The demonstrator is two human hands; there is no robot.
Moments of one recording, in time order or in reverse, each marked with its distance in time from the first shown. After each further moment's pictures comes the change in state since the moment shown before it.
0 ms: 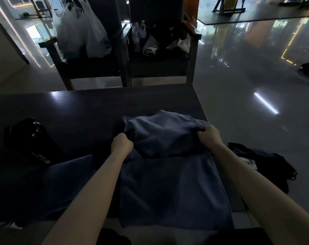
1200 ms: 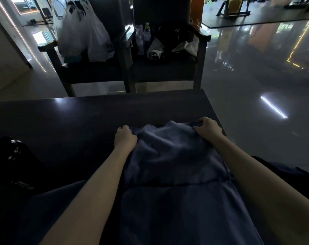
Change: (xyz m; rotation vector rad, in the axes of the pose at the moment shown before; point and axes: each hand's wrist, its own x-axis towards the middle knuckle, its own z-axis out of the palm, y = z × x) left_hand 0.102 0.025 0.003 0.003 0.085 0.069; right_hand 0.101 -0.039 0.040 -0.229 -0.050 -0.010
